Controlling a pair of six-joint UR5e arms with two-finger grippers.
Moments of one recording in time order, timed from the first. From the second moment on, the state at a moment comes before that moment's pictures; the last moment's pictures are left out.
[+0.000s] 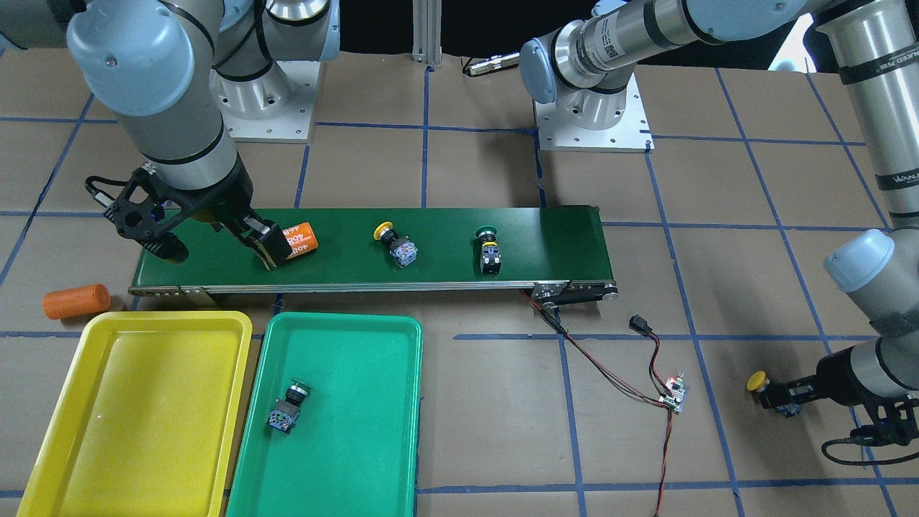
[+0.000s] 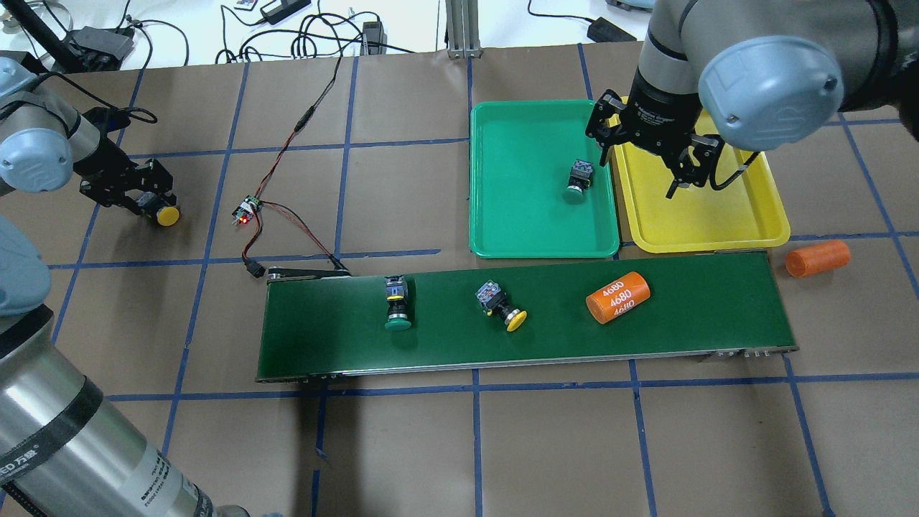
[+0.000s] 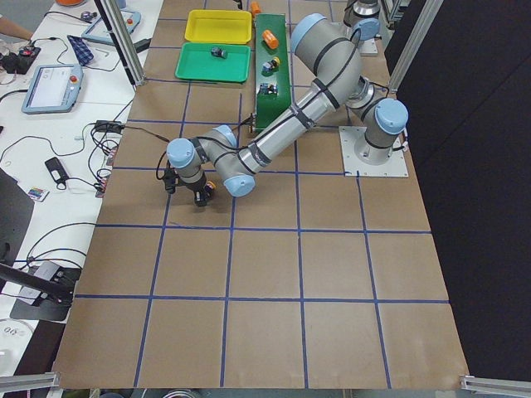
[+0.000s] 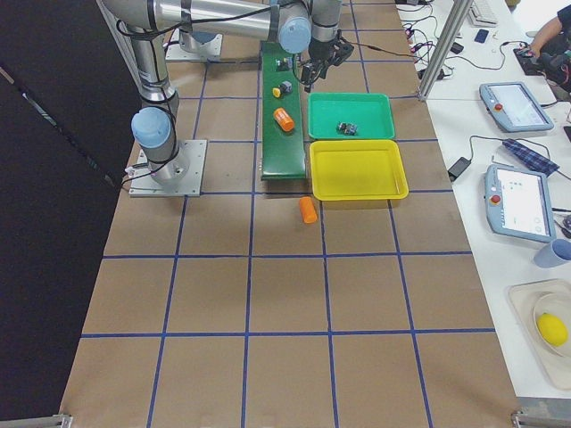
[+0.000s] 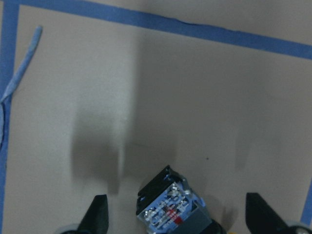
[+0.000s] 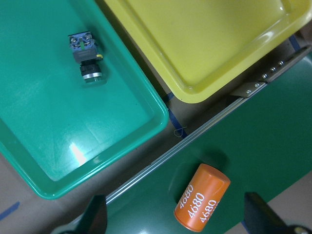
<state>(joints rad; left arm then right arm) -1.04 -2.27 -1.42 -1.11 1.50 0.35 1.63 -1.42 1.60 -1.71 -1.60 0.61</state>
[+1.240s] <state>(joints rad) -1.47 -1.66 -1.90 -1.26 1.51 0.10 1.64 -1.38 1.63 -1.72 -1.53 0.01</state>
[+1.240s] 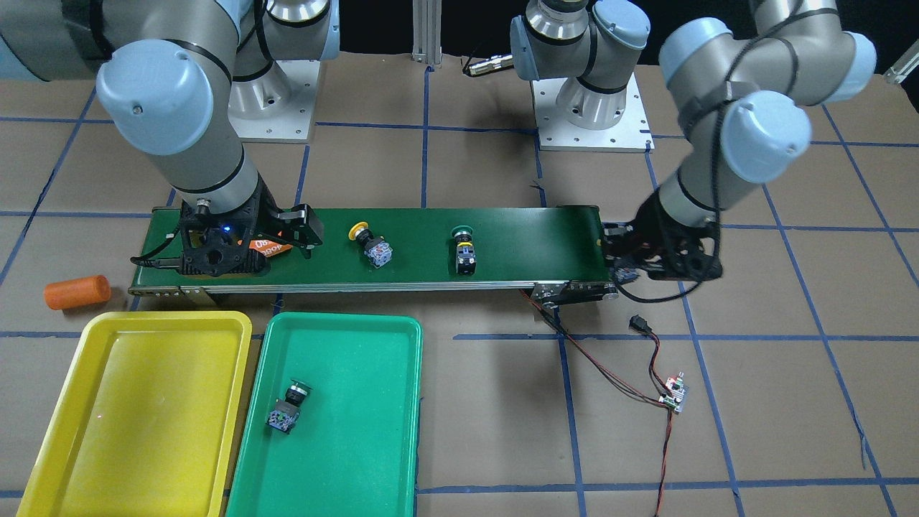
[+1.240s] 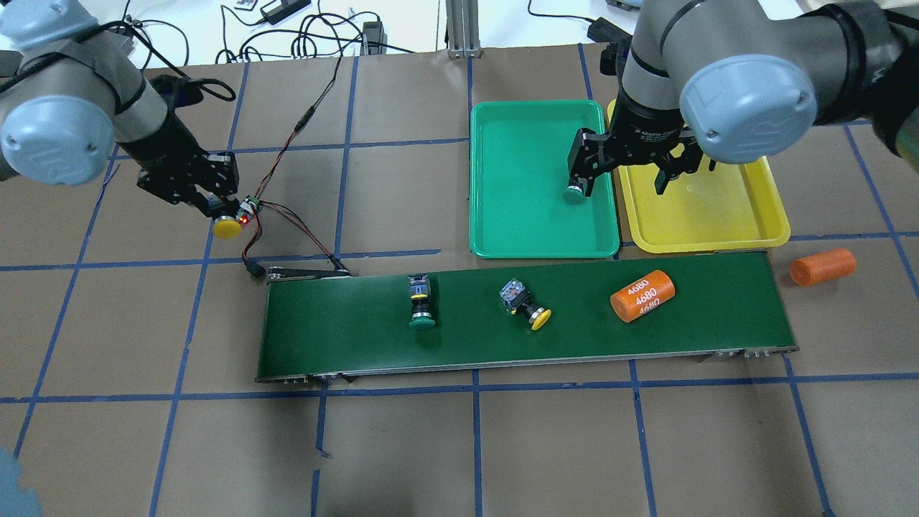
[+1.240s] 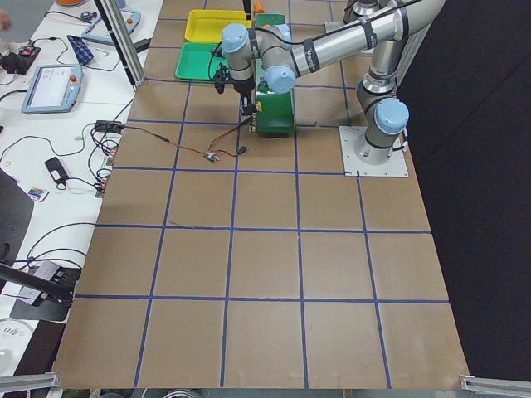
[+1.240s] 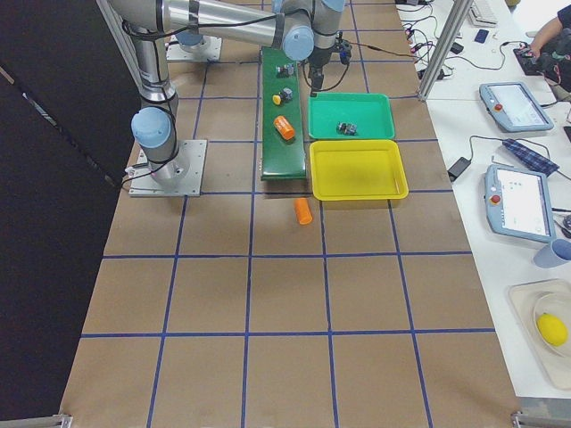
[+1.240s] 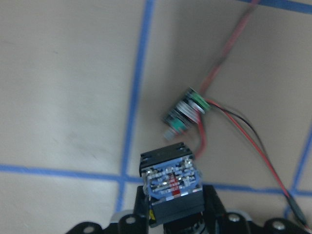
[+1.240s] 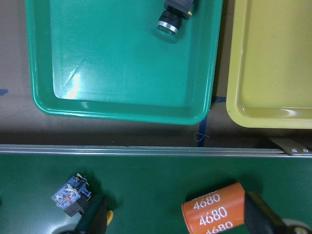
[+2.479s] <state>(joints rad) -1.64 -1.66 -2.08 -1.02 1.52 0.04 1.64 -1.37 1.63 -1.72 -1.52 0.00</state>
